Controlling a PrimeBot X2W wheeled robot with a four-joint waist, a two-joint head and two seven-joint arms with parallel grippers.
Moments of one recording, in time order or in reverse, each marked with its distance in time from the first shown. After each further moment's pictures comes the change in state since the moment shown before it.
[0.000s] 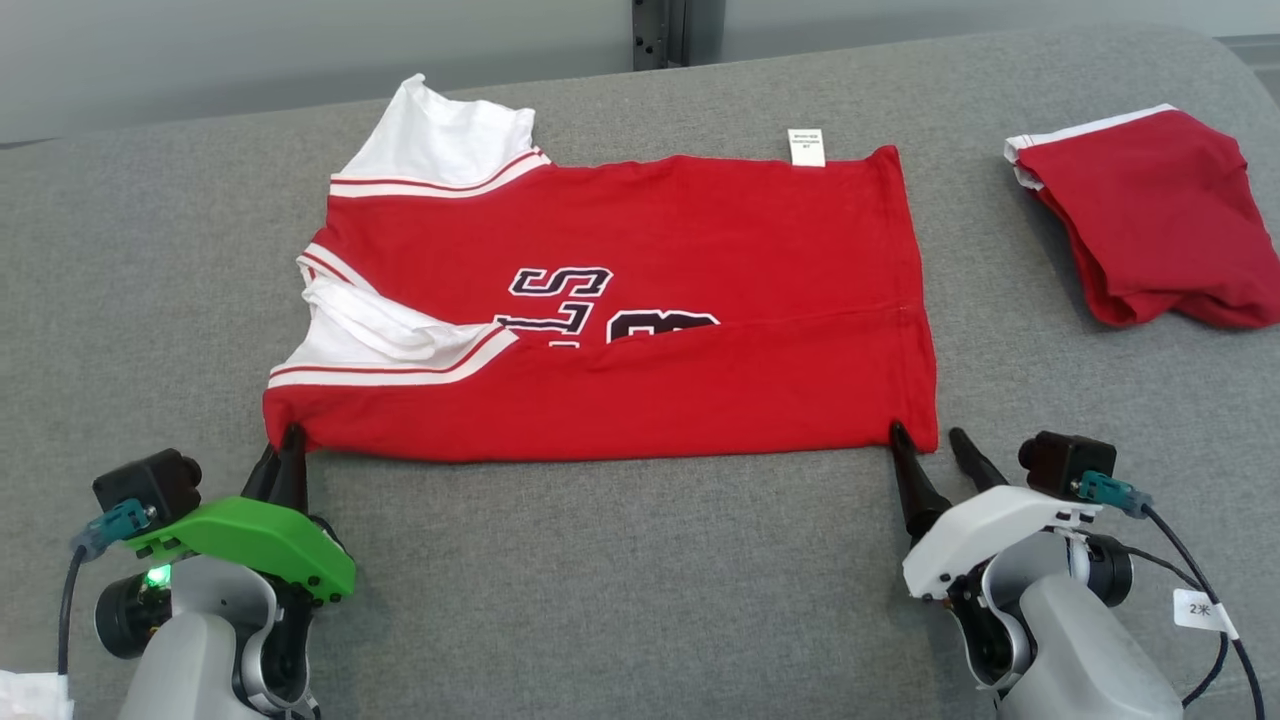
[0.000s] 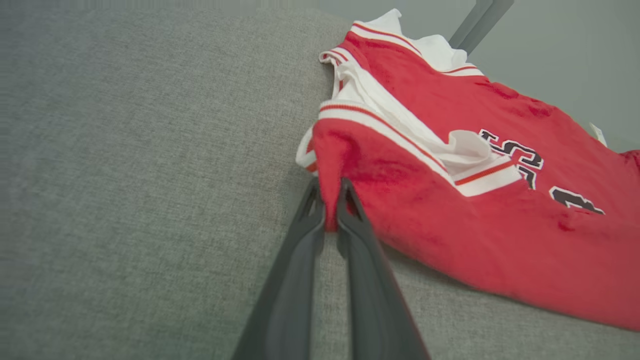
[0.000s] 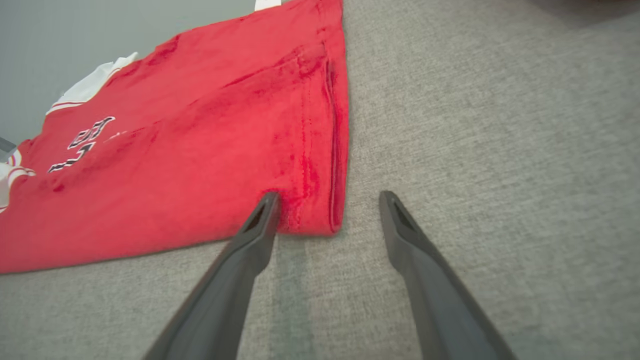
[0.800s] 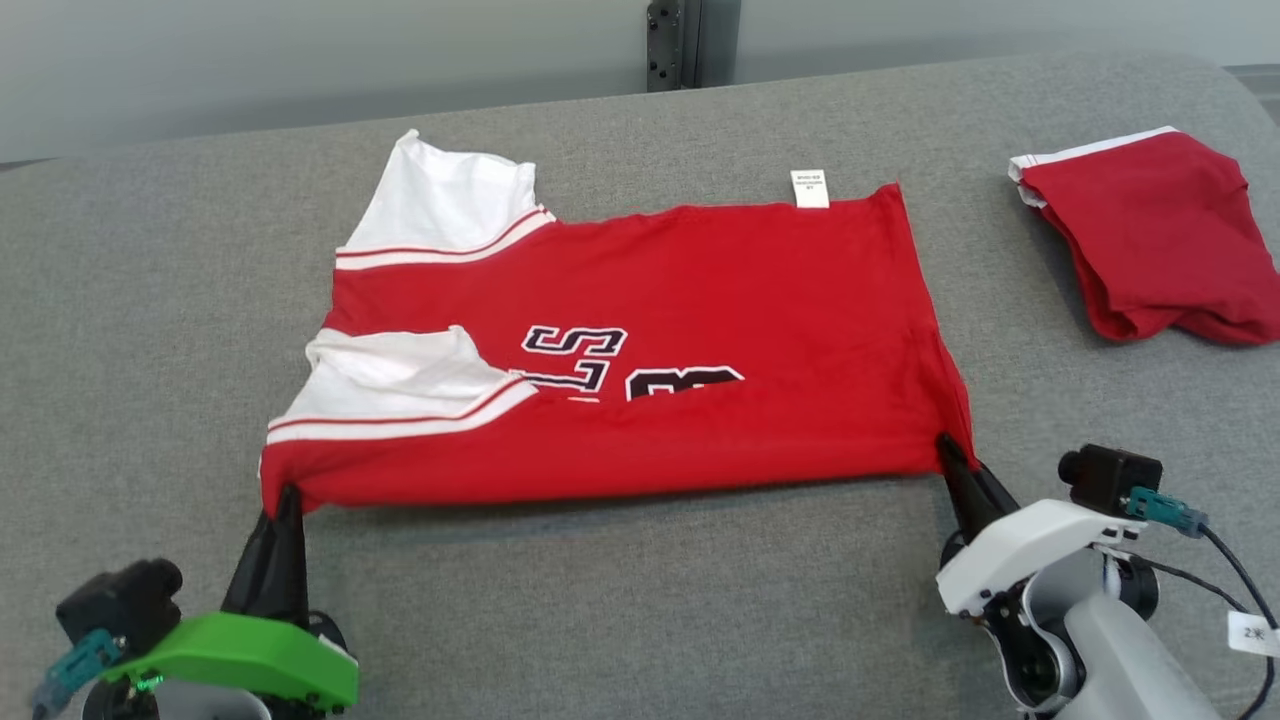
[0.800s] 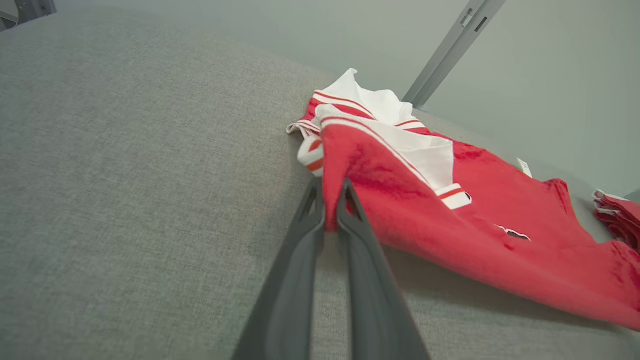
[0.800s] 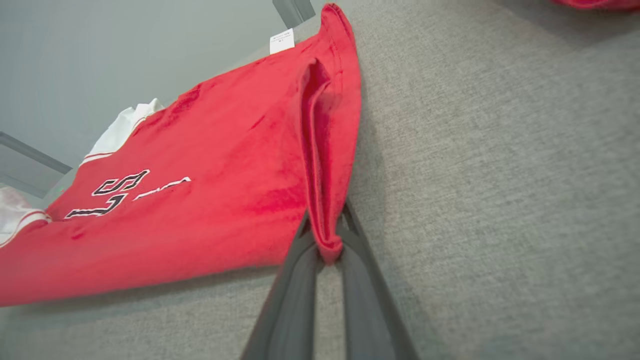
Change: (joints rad) left arm 0.289 -0.007 0.016 -0.423 -0.028 0.055 -0.007; right arm 0.063 -0.060 0.034 -0.119 0.148 0.000 0.031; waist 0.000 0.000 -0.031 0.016
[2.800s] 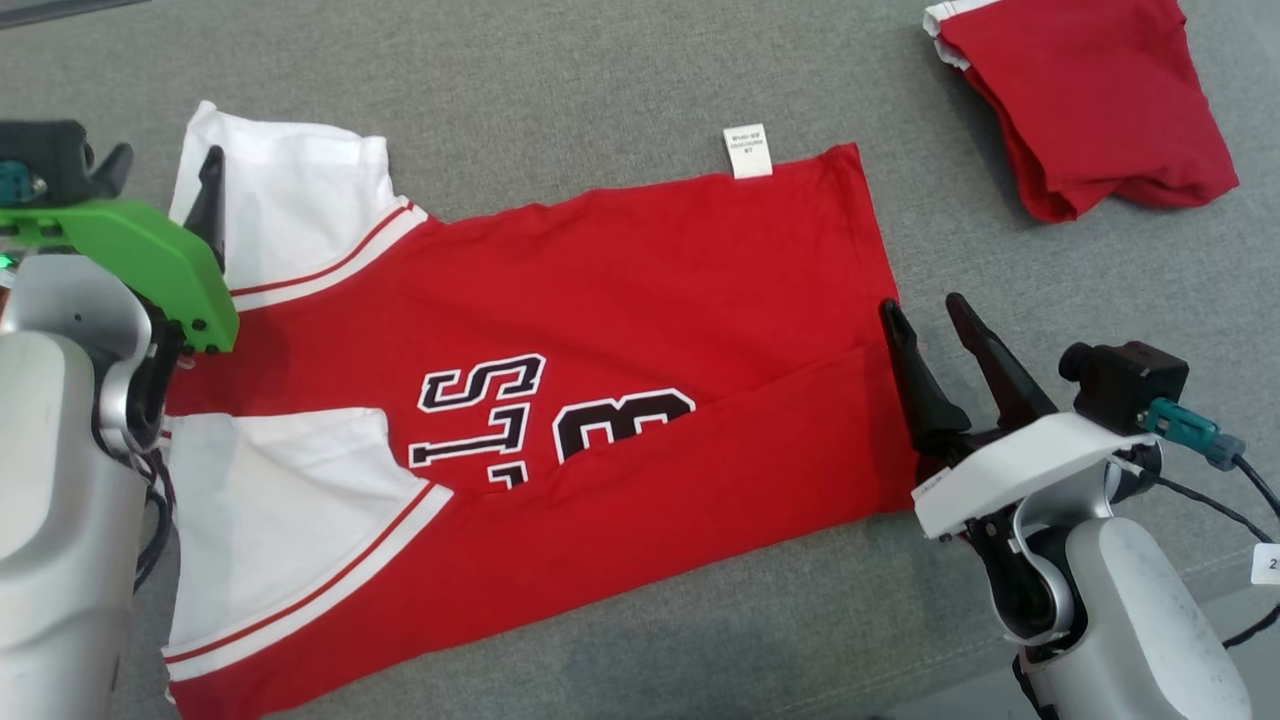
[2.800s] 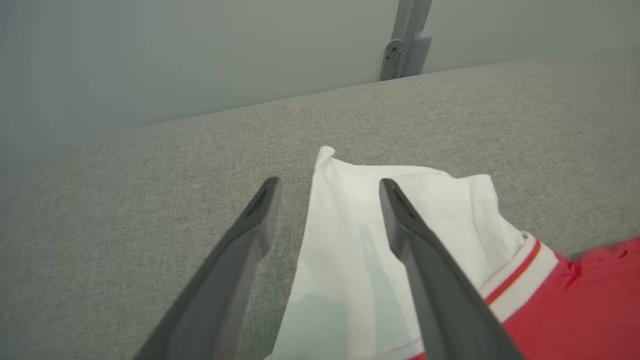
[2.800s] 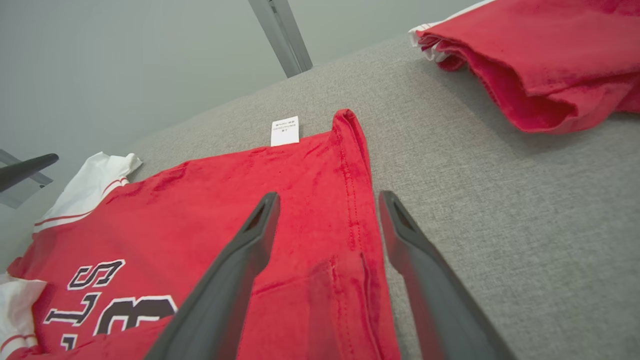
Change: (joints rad) left arm -0.716 0.217 -0.157 0.403 0.182 -0.044 0.262; right arm 0.019 0.016 0.002 -0.441 -0.119 0.000 0.106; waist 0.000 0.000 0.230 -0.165
